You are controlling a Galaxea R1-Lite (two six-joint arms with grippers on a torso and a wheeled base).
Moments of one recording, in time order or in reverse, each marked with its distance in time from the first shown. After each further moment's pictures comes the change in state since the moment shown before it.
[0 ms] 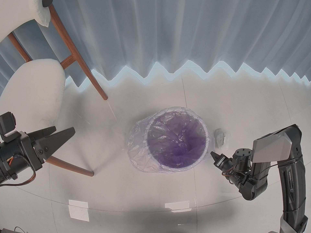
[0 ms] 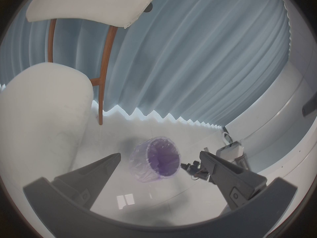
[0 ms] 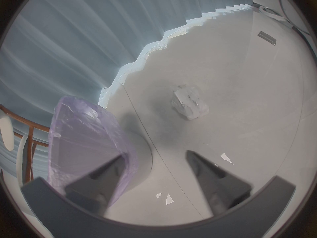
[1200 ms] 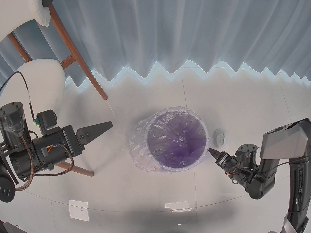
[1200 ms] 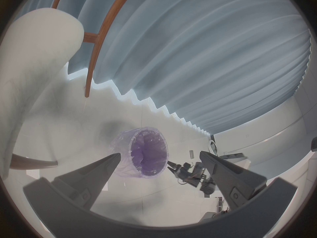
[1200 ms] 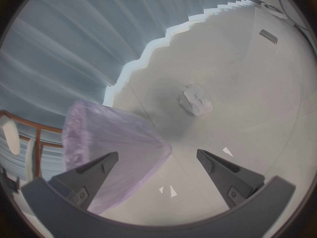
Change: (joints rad) left arm -0.044 0.356 0.014 -0.322 -0.072 -0.269; right arm 0.032 -0.150 0.080 0.100 0.026 0.036
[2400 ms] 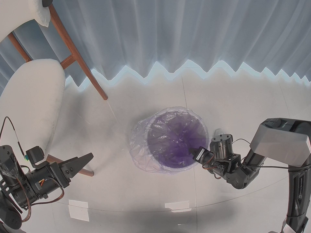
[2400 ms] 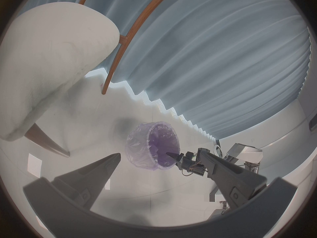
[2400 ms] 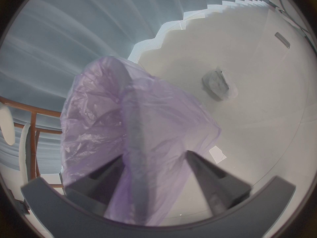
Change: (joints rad) left arm 0.109 0.001 0.434 -0.461 -0.022 -0.013; right arm 0.160 -0.056 -0.326 0.488 -0.066 0.020
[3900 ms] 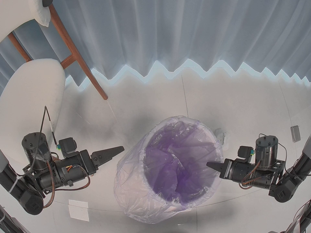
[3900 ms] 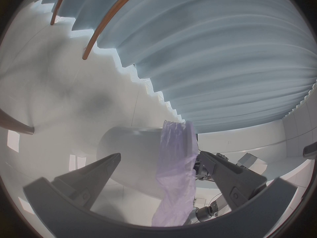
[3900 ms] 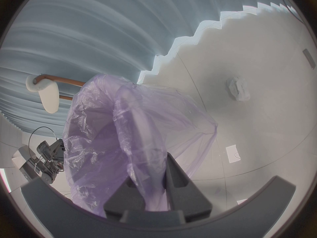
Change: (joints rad) left arm -0.051 0.354 -0.167 -0.165 -0.206 -0.198; right arm -0.009 -0.464 0.489 -0.094 0.364 -0.180
